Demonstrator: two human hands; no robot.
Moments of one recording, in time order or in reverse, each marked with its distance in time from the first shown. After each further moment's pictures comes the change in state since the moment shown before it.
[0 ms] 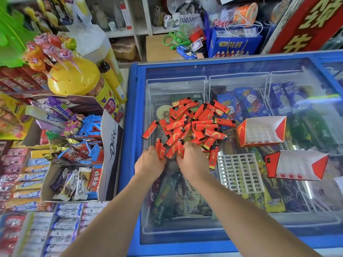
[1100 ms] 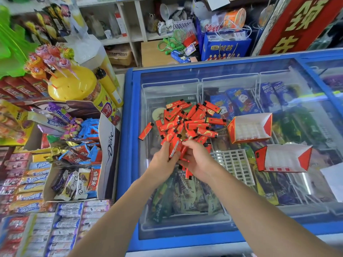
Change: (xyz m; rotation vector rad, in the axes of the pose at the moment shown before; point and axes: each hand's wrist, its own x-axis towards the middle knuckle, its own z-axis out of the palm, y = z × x) left_hand -0.048 0.040 -0.010 -0.457 -0.135 0.339; right_hand -0.007 0.015 -0.040 1.509 -0.391 0.514
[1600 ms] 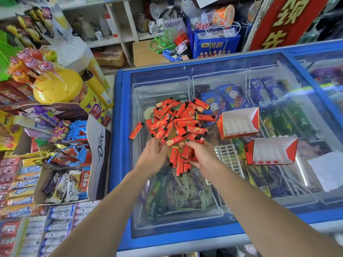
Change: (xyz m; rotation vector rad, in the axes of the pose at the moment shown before) left_hand 0.018 0.001 0.005 0.147 0.041 -0.119; right_hand -0.002 -0.005 -0.045 -0.144 0.309 -0.085
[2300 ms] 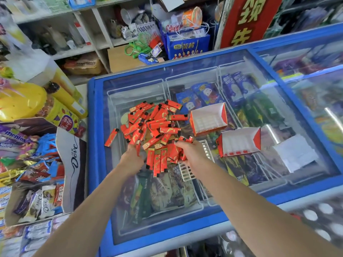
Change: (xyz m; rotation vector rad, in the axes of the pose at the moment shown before) left_hand 0.011 0.017 0.010 0.145 -0.091 -0.161; right_hand -0.012 -0.009 -0.052 0.051 0.037 -0.020
